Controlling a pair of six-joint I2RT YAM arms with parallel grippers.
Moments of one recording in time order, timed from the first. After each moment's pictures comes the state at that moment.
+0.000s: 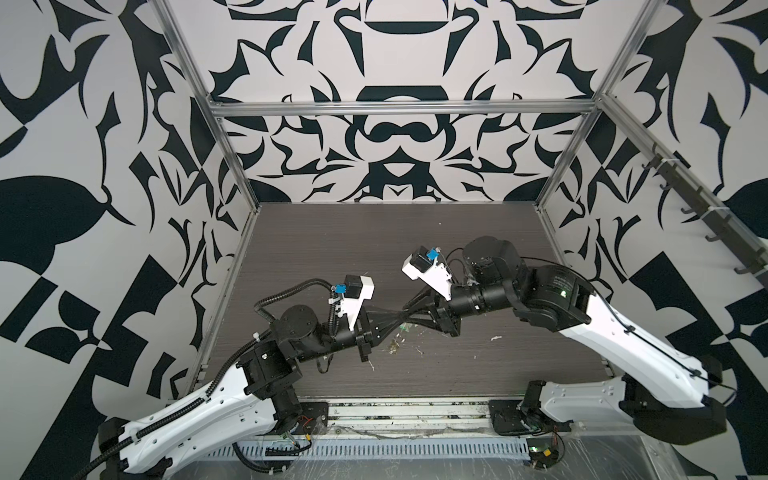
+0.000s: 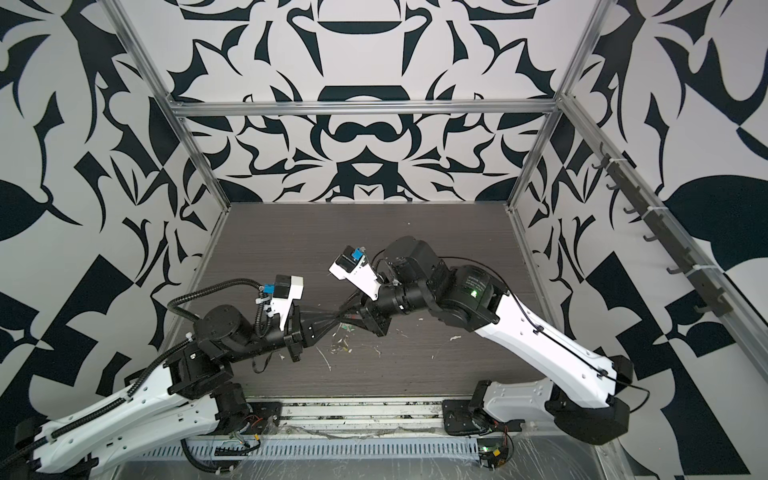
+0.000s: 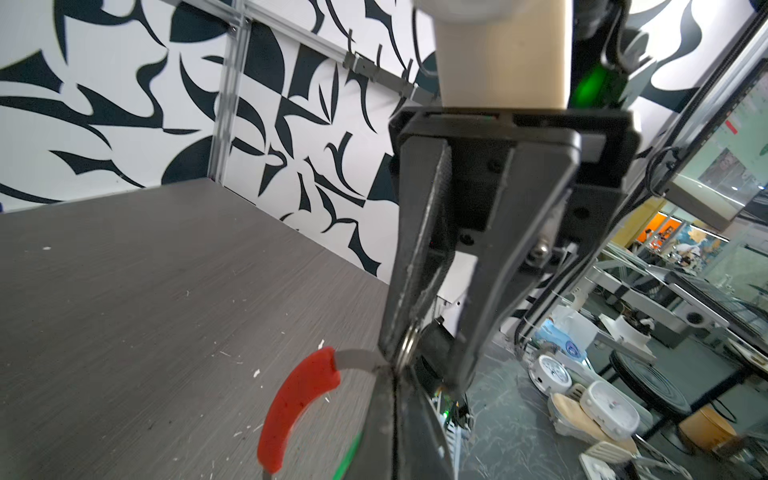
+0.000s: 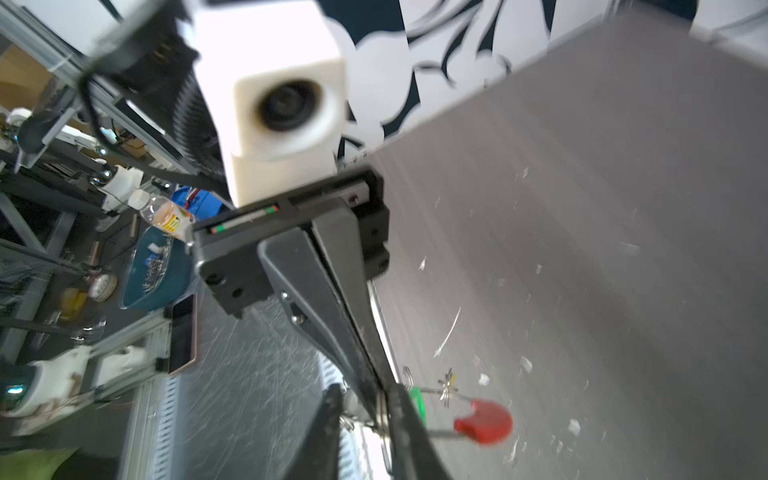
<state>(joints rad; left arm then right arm) -1.04 0.63 0.62 0.10 0.26 -0.43 1.02 1.18 1.45 -0.79 -0.45 0.20</state>
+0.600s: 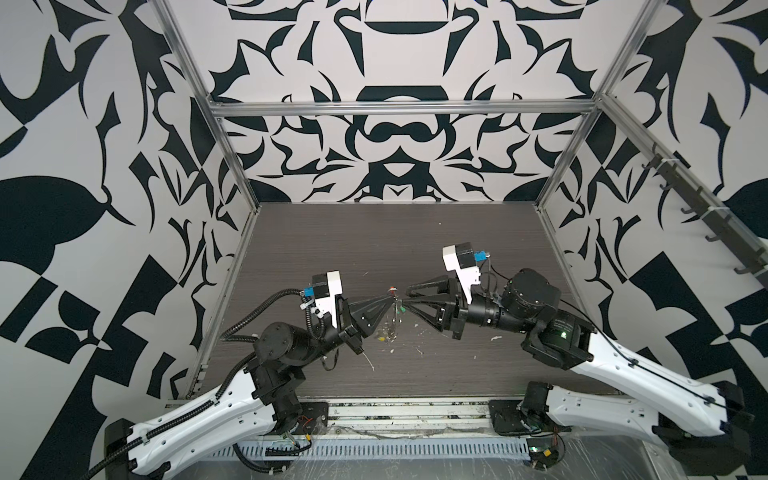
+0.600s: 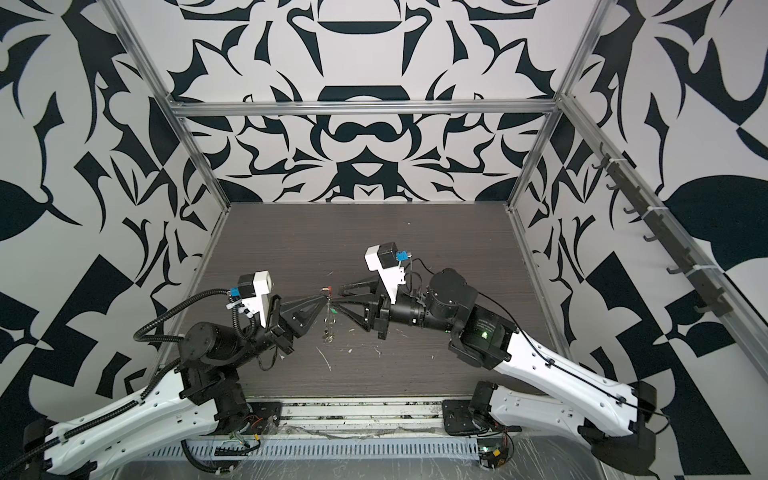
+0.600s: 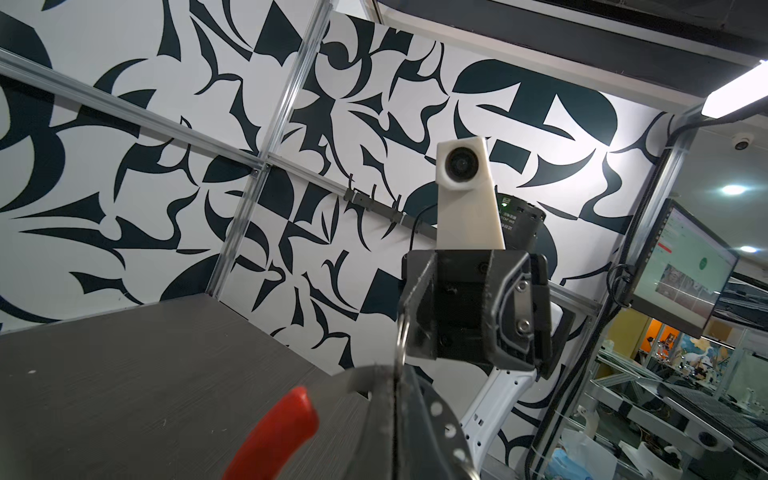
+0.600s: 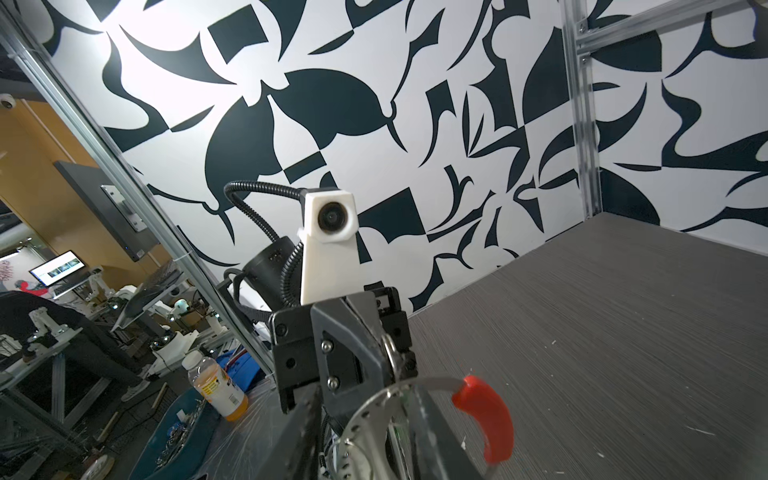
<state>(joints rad) -1.04 0.61 0.50 0.53 0.16 -0.52 1.04 0.95 1.01 -0.01 -0.37 0.45</state>
